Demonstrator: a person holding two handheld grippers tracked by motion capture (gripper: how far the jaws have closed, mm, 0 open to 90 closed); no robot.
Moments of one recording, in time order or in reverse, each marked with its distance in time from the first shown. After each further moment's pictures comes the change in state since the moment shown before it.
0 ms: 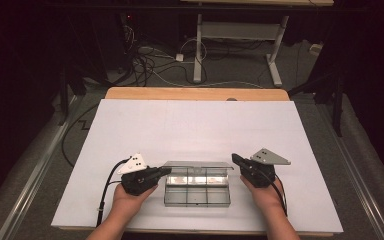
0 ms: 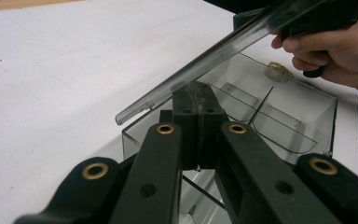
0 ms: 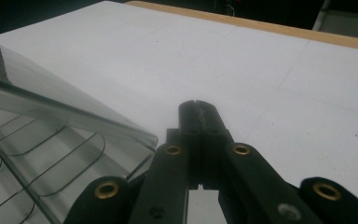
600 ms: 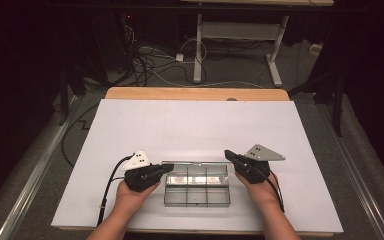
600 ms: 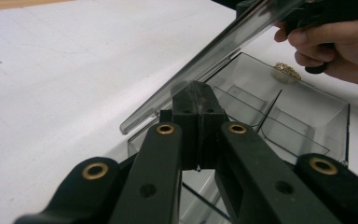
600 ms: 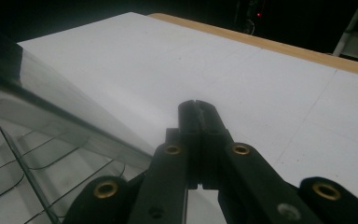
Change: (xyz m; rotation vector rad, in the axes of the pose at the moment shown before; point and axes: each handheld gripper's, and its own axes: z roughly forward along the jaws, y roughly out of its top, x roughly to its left) left arm 0.005 0.004 0.007 0.014 0.010 -0.004; right arm 0.006 0.014 0.010 -0.041 0.078 -0.070
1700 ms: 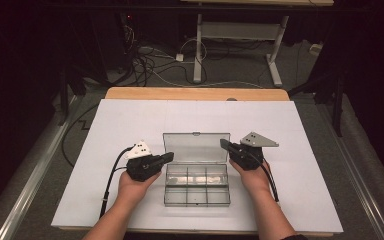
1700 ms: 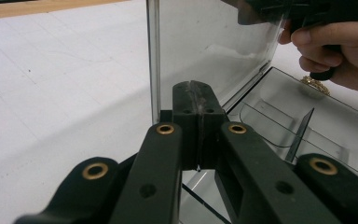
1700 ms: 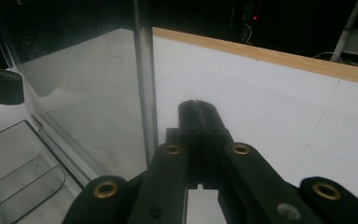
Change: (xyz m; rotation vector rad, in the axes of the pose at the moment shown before) left arm 0.019 0.014 0.013 -0.007 0.044 -0.032; right arm -0.016 0.015 0.030 -0.027 -0.002 0.064
